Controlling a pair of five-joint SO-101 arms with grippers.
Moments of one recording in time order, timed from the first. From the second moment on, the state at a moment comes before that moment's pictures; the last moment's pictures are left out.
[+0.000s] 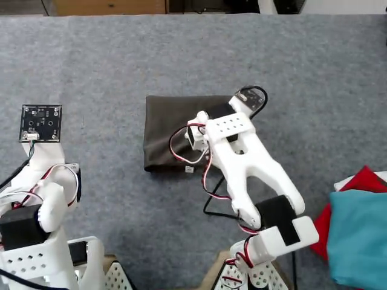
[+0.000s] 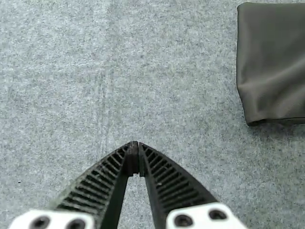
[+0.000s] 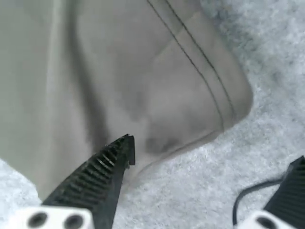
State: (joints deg) left arm -16.0 -67.4 38.0 88.5 -21.2; right arm -22.1 3.3 23.2 66.3 -74.1
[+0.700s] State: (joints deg) left arm -16.0 -67.4 38.0 90.9 -21.2; right arm -20.0 14.1 25.0 52.9 -76.4
